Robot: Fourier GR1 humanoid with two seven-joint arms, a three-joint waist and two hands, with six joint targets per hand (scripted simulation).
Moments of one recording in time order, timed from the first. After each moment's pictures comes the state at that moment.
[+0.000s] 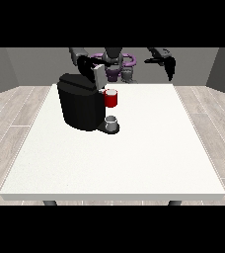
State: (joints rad) left arm -0.27 0.11 0.18 -1.35 0.03 -0.20 -0.08; right arm -0.72 -0.14 -0.07 -1.04 0.03 0.03 -0.02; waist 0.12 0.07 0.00
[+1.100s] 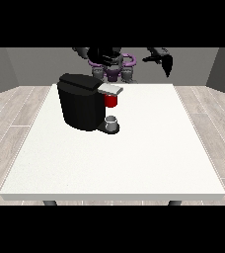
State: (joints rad) left arm -0.22 0.10 0.17 -1.32 0.03 -0.18 -0.14; right arm -0.65 -0.02 0.09 -1.12 0.03 0.06 -0.11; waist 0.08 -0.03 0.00
